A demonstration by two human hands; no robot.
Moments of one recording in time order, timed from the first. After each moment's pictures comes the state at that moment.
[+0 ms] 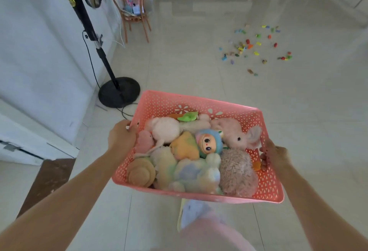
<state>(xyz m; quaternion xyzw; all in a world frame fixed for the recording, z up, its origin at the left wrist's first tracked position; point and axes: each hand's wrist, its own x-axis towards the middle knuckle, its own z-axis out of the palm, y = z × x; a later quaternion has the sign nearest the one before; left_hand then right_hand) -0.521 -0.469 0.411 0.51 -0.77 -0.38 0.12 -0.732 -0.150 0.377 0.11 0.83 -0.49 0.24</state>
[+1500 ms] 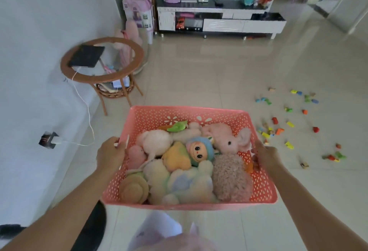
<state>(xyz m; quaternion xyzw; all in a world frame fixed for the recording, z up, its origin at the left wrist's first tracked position) -1.334 -1.108 0.398 0.54 -0.75 -0.35 0.15 -1.595 -0.806 0.408 0.03 0.82 -0.51 0.25</state>
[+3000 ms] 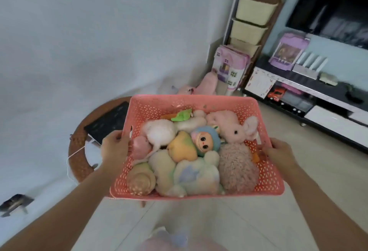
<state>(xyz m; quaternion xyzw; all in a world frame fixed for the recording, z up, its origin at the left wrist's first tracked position) -1.754 -1.679 0.447 0.70 -0.46 -0.36 0.41 -2.123 -1.596 0.473 -0.31 0.81 -0.38 0.31</state>
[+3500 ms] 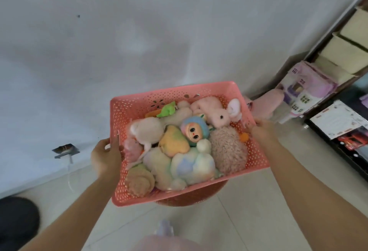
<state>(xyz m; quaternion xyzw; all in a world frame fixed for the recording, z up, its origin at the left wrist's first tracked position) -1.644 -1.694 0.416 0.78 -0.15 -0.29 0.54 -1.975 -1.842 0.449 -0.55 0.73 -0.28 0.30</state>
